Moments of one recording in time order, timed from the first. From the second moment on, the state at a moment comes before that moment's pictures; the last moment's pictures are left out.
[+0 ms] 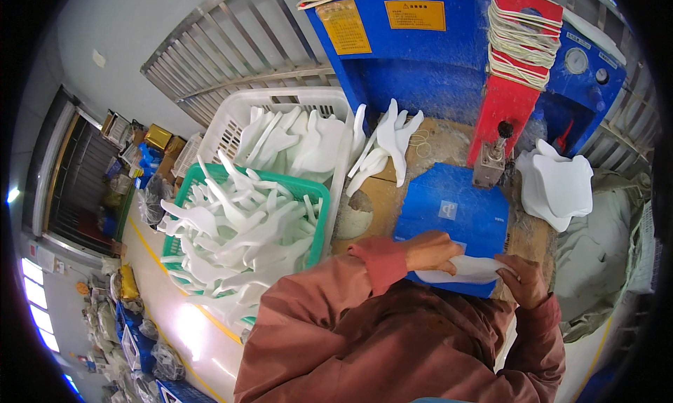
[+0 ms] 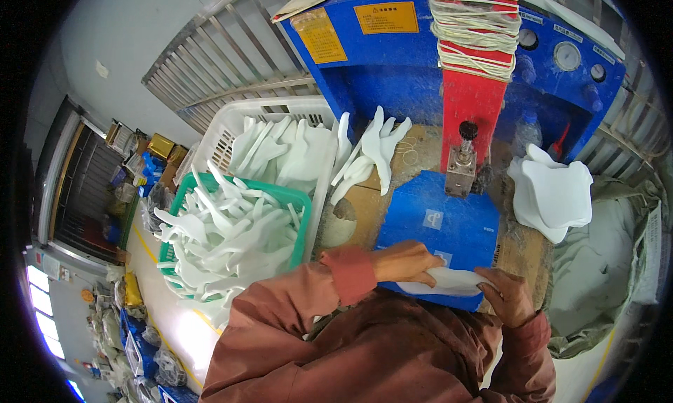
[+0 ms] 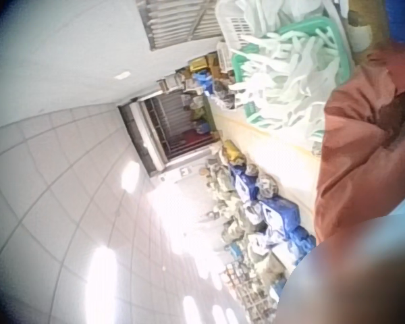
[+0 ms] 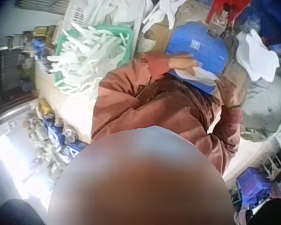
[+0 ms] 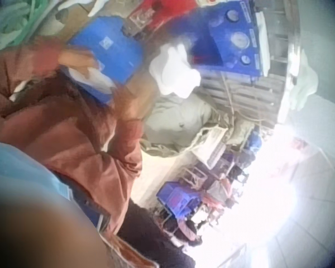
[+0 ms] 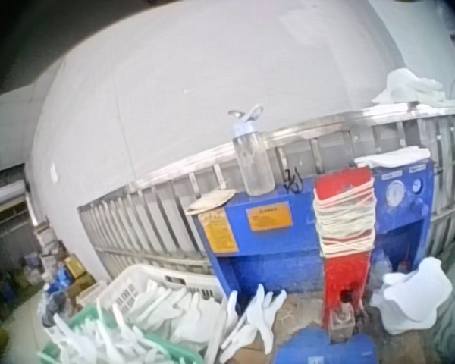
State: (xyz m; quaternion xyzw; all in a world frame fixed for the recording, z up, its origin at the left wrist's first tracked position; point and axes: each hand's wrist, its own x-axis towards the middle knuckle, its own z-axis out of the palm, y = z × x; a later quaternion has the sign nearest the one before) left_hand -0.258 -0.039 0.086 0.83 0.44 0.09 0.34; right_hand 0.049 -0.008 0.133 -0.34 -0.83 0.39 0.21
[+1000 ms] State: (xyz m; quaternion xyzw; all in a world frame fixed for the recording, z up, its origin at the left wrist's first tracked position) left_hand -0.746 -0.084 0.172 0.36 0.88 -0.08 -0.29; right_hand 0.092 0.025 0.127 -0.42 -0.81 0.27 0.29
